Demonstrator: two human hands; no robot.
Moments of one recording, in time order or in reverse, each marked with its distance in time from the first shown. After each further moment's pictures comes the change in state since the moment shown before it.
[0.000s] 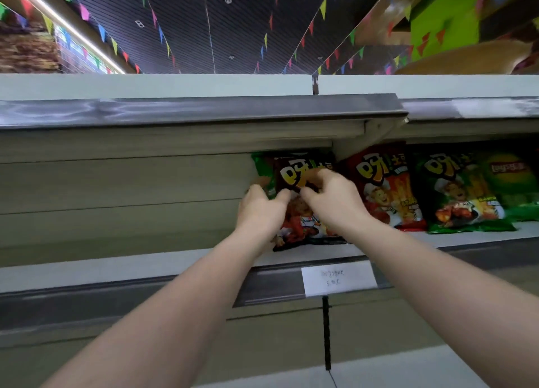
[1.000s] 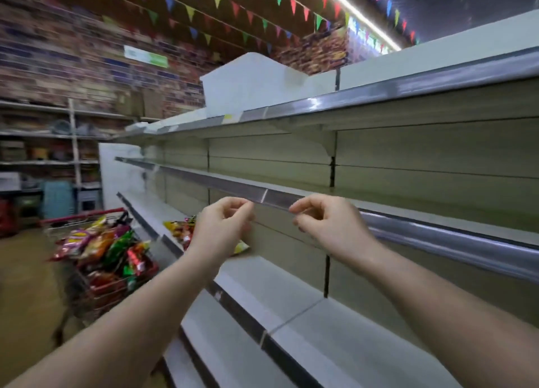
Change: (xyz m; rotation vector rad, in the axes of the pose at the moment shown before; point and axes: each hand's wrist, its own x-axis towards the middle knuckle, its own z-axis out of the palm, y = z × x) left_hand -0.205 -0.141 -0.524 0.249 0.810 -0.218; right_hand -0.196 -0.388 0.295 0.715 -0.794 -0.543
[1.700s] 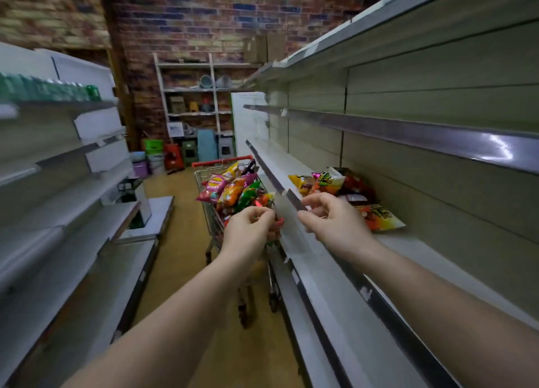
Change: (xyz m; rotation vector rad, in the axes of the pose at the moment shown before) left_hand 0.147 -0.212 -0.178 0.197 0.374 -0.340; right_hand 0.182 0.023 0.344 0.427 -0.436 -0.009
